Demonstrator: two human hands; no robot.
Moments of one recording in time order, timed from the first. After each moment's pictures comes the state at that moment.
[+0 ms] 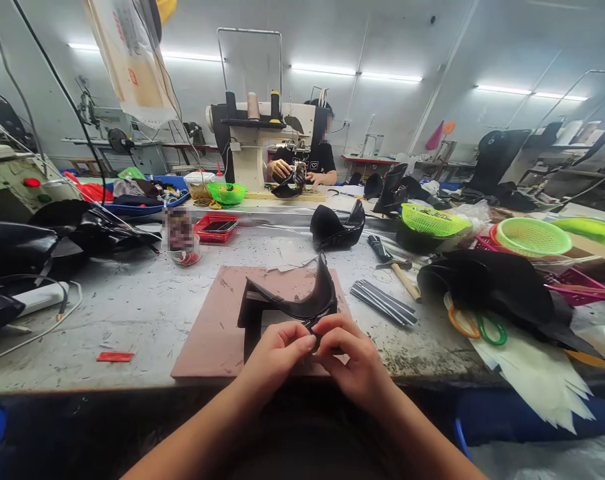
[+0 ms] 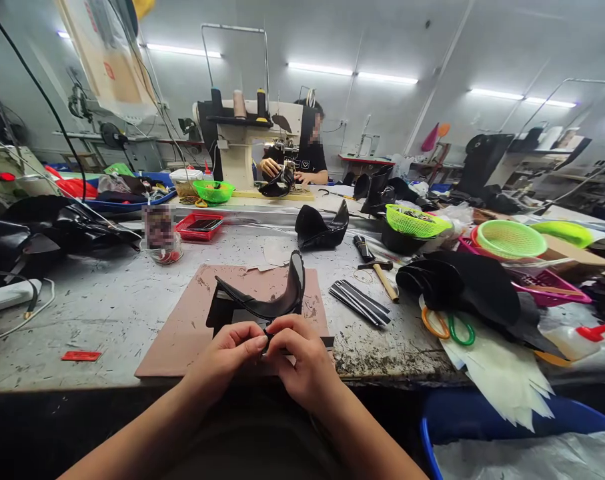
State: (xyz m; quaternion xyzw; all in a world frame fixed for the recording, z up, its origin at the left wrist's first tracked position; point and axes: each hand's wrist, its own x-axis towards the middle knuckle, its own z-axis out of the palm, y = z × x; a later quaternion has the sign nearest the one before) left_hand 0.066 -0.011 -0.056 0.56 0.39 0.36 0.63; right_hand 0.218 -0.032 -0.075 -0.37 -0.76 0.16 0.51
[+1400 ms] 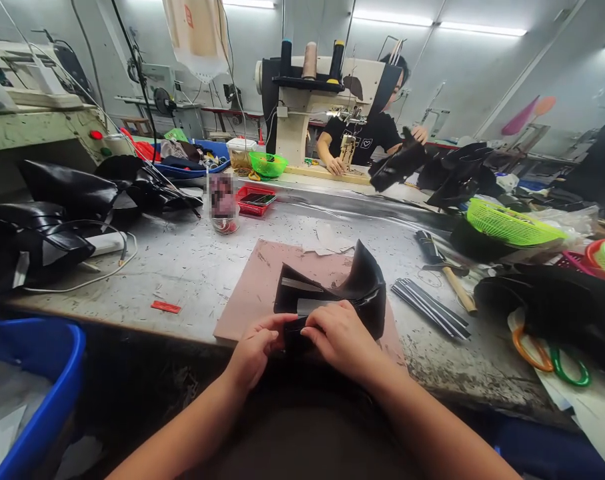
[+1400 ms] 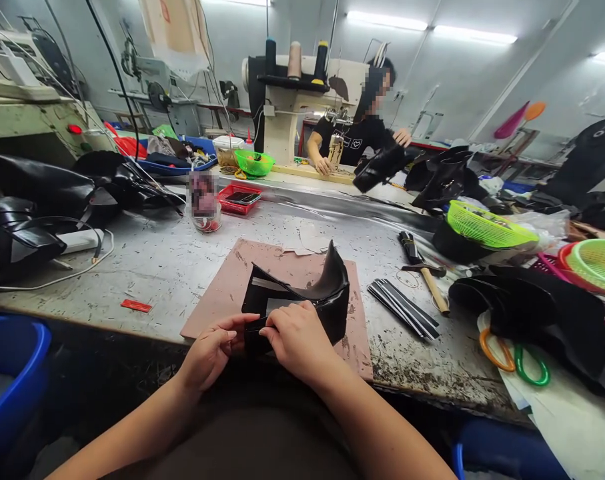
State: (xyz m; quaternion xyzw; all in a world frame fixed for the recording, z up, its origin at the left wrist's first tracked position) left_hand -0.014 -0.023 -0.114 0.30 0.42 0.49 0.70; right_hand 0.154 0.002 -0.081 -0.45 -0.87 0.14 0.17
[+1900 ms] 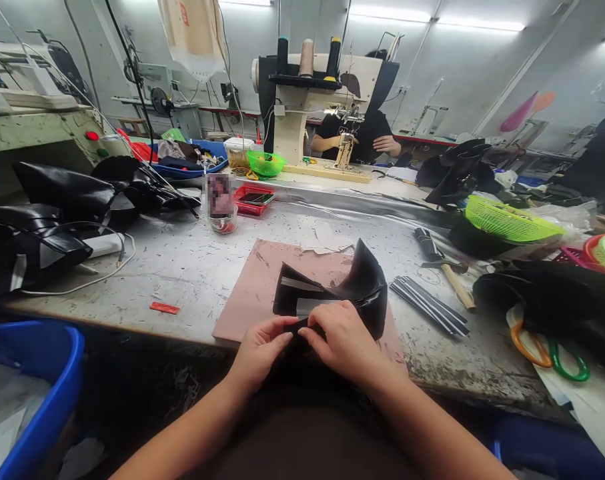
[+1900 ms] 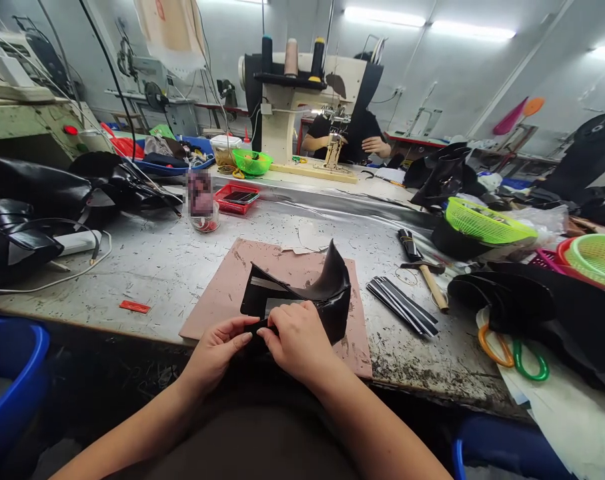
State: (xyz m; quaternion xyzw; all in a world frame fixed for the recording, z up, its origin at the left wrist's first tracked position) left_hand -0.006 -0.025 -0.120 0.37 0.46 0.51 0.63; right_hand 0.156 -0.001 -0.083 -0.46 -0.86 0.12 0.20
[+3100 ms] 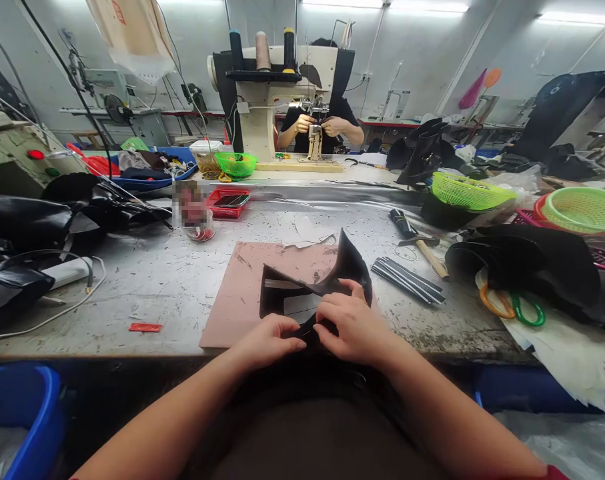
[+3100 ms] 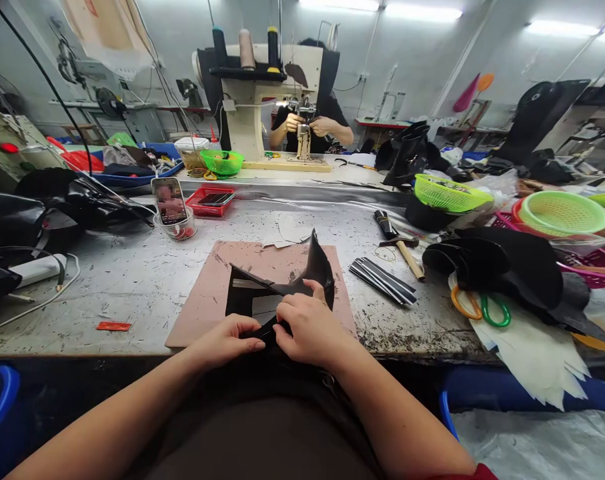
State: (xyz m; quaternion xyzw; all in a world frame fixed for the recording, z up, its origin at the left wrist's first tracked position) left_hand 0.005 0.010 -0.100 0.65 0.45 0.15 0.60; right_hand 0.196 -0.004 -0.075 -0.45 -0.86 0.07 0.21
